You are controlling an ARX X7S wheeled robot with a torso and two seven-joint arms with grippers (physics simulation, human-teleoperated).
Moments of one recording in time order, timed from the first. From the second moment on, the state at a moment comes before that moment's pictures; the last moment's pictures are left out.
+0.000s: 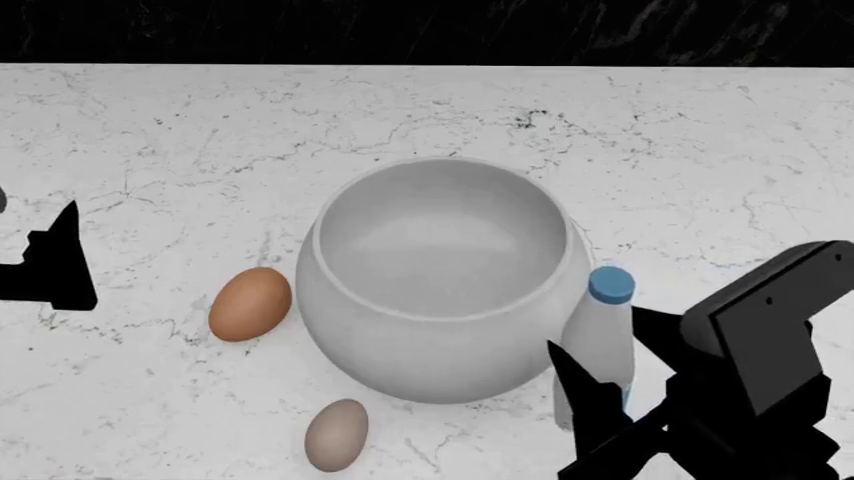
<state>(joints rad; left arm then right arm) -0.68 -0.54 0.18 0.04 -0.61 -0.68 -0.20 0.49 0.80 -0.21 -0.27 0.79 0.64 -0.28</state>
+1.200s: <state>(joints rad) -0.67 -0.55 0.18 0.05 -0.61 -0.68 -0.21 0.45 0.74 -0.24 -0.13 0.75 0.55 -0.33</state>
